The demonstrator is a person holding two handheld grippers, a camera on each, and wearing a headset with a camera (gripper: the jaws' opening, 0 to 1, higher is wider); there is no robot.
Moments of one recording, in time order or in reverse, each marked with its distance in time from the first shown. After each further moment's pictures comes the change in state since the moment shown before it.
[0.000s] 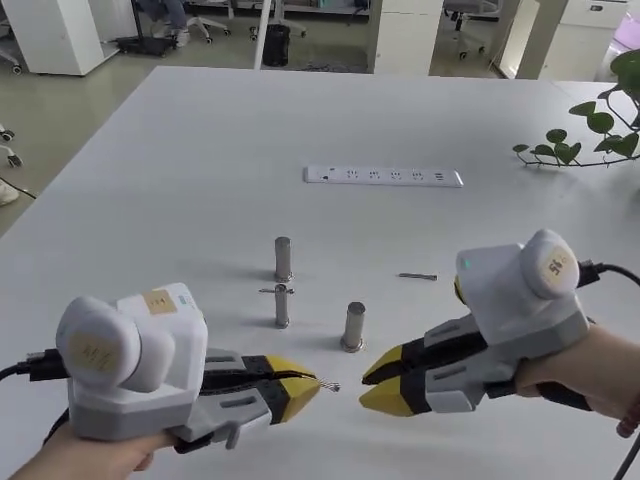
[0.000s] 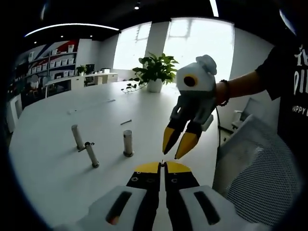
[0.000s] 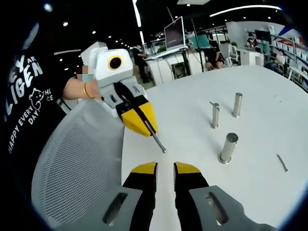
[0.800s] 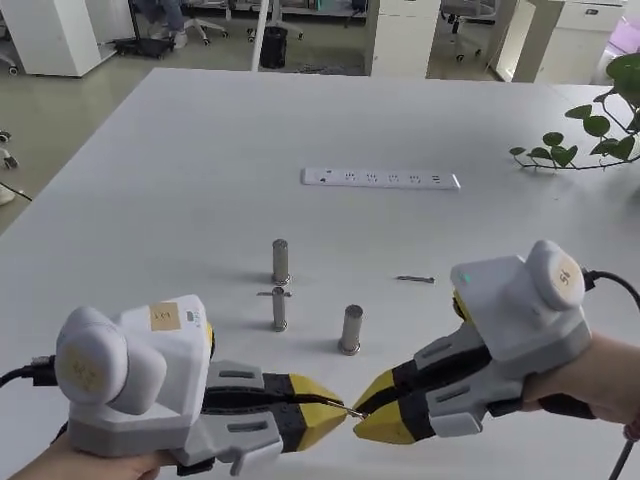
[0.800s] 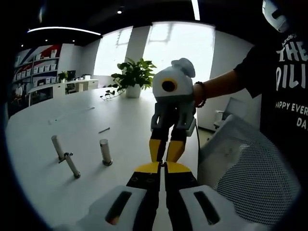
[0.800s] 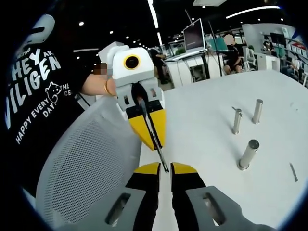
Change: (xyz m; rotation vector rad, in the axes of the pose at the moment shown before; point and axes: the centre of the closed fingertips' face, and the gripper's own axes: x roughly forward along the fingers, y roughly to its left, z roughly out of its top) left arm 0.004 -0.036 0.008 0.055 -0.037 -0.170; right arm 0.002 0.032 0.003 -0.063 -0.017 0.147
